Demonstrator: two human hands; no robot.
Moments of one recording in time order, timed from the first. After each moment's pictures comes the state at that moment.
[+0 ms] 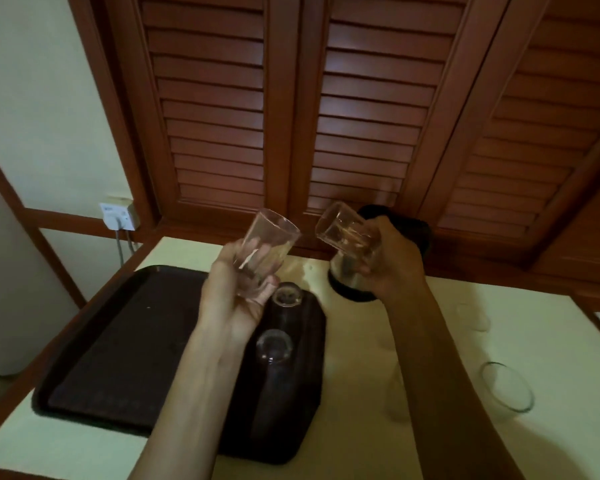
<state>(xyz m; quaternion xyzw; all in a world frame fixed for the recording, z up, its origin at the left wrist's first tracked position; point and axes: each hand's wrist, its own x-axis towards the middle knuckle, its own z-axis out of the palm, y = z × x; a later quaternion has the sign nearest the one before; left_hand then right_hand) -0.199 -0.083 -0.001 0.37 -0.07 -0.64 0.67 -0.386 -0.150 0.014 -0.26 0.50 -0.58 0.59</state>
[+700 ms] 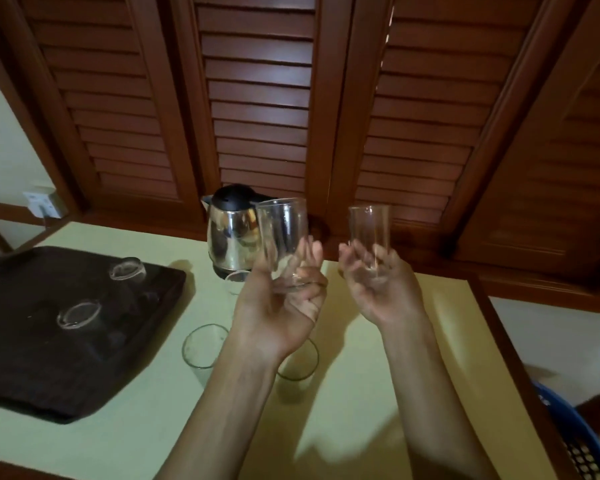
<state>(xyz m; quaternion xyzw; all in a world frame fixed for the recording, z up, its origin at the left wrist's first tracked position) -0.541 -0.070 -0.012 0.17 -0.01 -0.80 0.57 -0.698 -0.137 -0.031 -0.06 0.26 -0.57 0.78</state>
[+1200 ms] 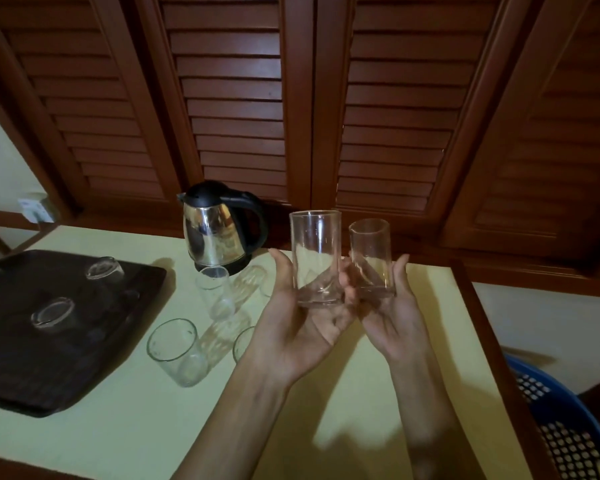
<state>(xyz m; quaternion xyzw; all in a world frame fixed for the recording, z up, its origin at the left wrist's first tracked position) -0.618 -0.061 -0.032 0.19 -0.13 -0.83 0.51 -0.771 -0.120 -0.084 -0.14 0.18 -0.55 0.80</state>
